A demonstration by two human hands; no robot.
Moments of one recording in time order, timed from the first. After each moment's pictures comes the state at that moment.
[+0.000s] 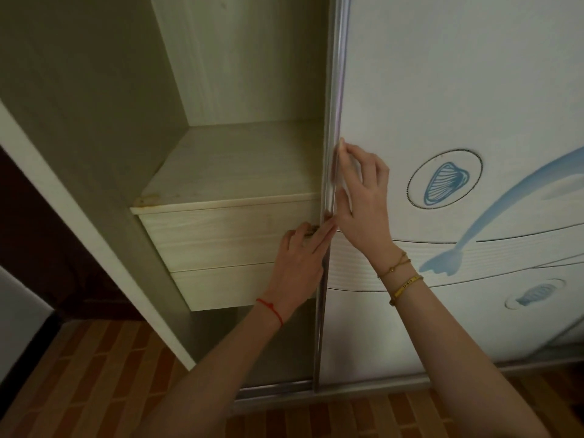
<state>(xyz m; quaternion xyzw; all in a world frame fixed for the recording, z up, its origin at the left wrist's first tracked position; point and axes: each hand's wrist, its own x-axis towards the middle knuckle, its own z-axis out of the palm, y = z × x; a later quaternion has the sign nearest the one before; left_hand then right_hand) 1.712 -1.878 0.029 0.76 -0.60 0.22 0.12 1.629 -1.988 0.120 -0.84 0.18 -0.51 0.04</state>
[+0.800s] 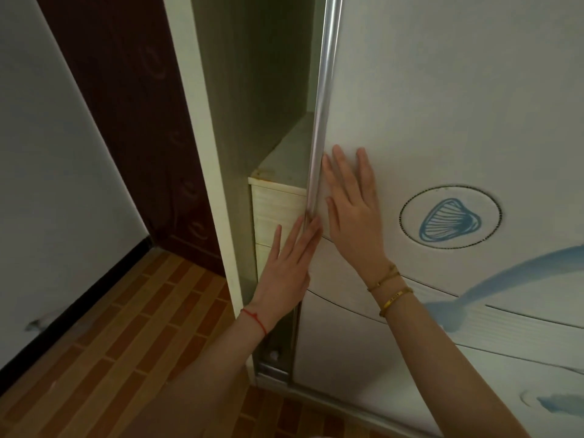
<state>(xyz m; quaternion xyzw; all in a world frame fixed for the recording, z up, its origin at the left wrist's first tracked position) 1.793 -1.745 0.018 0.87 -0.43 0.21 0.11 1.762 -1.887 0.108 -0.91 0.01 -0.42 -0.04</state>
